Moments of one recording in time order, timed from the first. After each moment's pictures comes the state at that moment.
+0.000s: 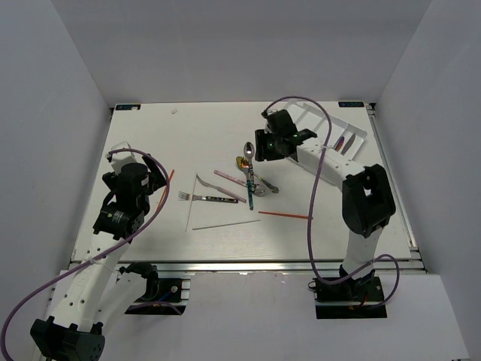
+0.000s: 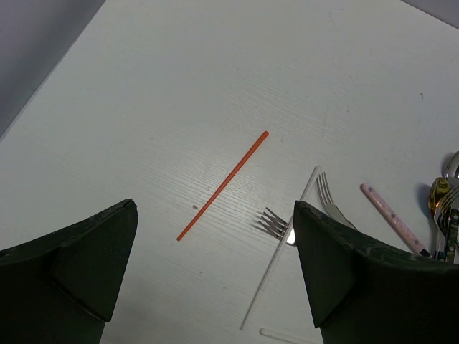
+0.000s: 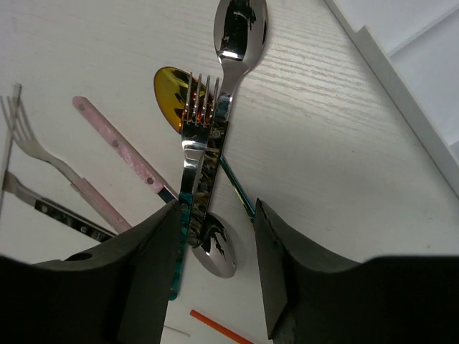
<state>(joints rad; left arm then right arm) -0.28 0.78 0.81 -0.52 -0.57 -0.44 0.54 1.87 1.50 -0.45 -0.06 0.28</state>
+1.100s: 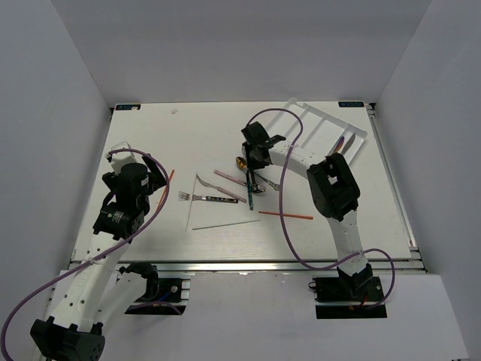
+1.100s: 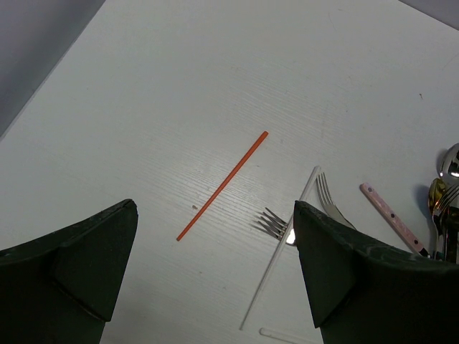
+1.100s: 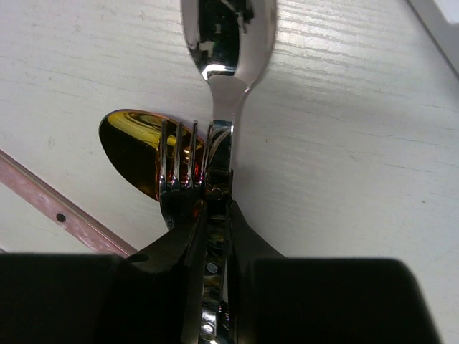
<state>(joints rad) -0.28 0.78 0.81 -0.52 -0.56 -0.44 0.64 2.19 1.68 -0.47 0.12 0.37</state>
